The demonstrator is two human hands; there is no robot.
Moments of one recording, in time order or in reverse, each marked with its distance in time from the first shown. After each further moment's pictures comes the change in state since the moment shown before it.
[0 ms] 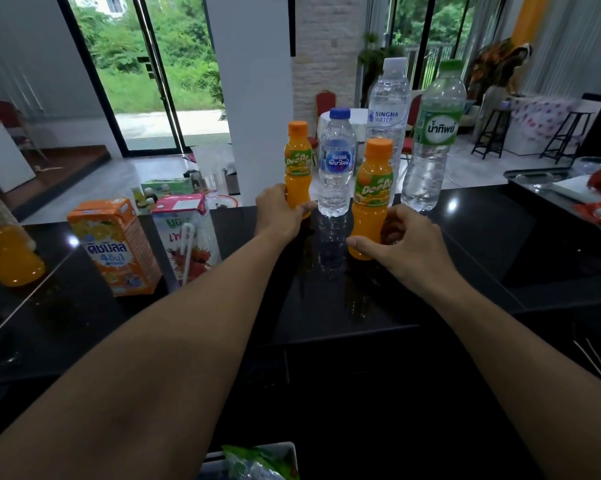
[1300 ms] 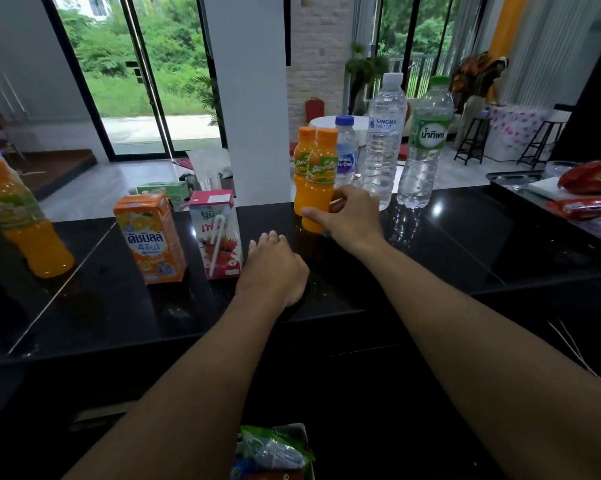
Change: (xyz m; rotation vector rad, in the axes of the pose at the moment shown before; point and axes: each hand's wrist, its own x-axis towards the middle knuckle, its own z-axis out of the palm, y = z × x) left_hand -0.104 -0.028 -0.049 0.569 -0.299 0.121; right_hand 0.031 -0.058 0.071 -0.048 0.050 0.024
